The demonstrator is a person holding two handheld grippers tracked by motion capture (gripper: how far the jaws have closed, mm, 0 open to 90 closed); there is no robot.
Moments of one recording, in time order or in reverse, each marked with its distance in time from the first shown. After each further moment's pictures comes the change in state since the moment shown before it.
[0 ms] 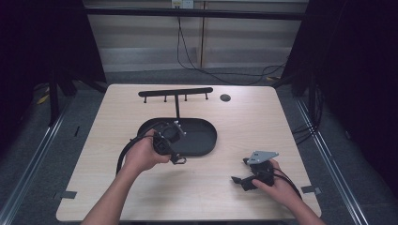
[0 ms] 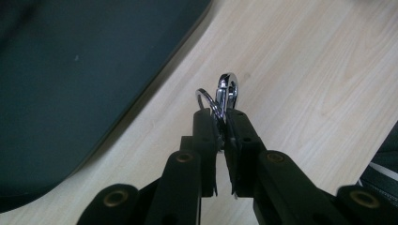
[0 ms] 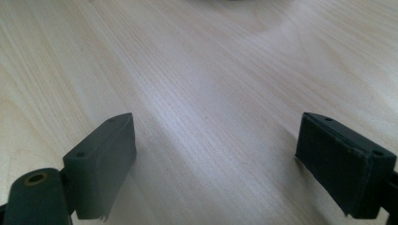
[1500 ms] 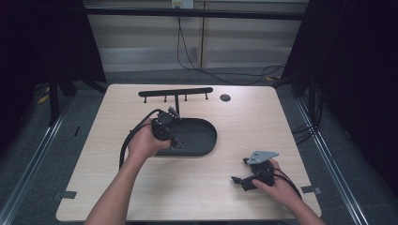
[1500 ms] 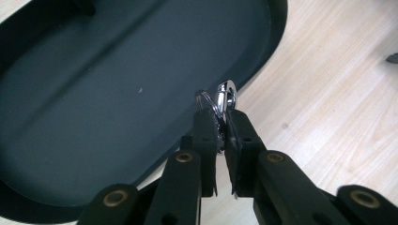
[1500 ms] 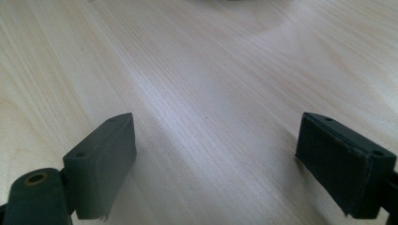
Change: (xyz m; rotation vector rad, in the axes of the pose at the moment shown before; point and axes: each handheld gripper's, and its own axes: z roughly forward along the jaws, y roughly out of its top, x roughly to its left) left arm 0.029 0.017 -0.007 -0.099 0.069 -0.141; right arm 0.000 0.000 0.000 0.000 0.000 0.000
